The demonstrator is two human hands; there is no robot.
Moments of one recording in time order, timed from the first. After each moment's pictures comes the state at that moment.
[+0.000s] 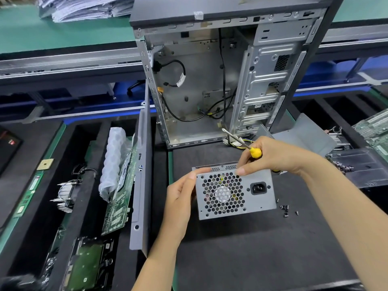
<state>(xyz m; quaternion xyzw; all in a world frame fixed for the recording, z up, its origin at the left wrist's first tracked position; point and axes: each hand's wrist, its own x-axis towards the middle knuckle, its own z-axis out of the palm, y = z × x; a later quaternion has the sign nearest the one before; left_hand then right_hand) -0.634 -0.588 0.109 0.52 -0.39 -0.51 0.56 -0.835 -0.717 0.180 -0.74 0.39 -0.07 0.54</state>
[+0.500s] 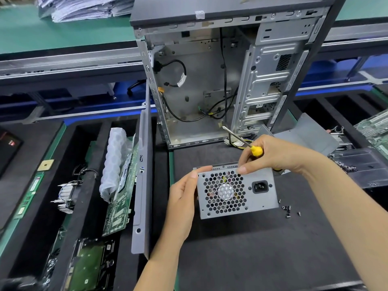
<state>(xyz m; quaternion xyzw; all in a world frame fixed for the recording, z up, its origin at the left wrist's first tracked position) -0.636 -0.590 0.111 0.53 -0.37 -0.52 0.56 -0.834 -0.721 0.180 -0.74 0.39 -0.08 0.55</state>
